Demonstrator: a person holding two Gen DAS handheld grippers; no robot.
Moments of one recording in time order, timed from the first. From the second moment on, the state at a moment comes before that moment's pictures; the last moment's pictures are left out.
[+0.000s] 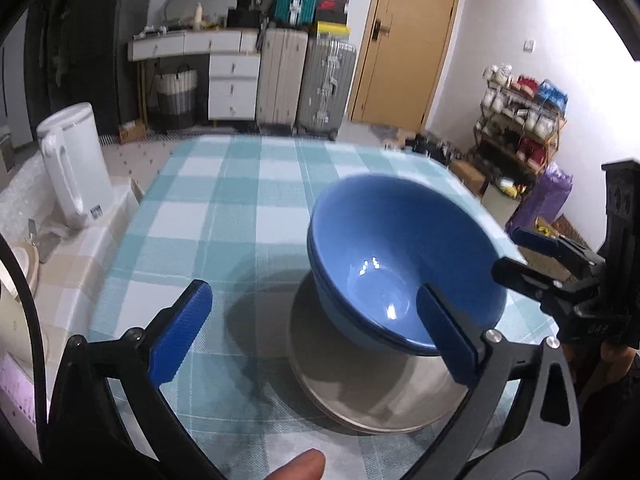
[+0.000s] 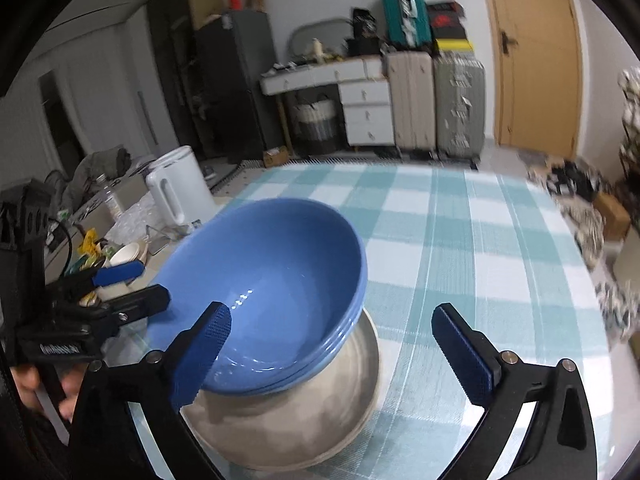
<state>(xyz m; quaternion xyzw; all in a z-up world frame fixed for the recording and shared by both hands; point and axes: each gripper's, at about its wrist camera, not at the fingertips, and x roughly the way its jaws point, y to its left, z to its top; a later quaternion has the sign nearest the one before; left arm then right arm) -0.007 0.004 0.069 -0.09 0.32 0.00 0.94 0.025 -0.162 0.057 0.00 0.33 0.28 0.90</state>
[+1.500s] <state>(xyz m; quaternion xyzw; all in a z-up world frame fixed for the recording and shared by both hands) -0.062 0.013 0.011 -0.06 0.22 -0.04 0.97 -0.061 -0.212 0.010 0.01 0.19 0.36 0.91</state>
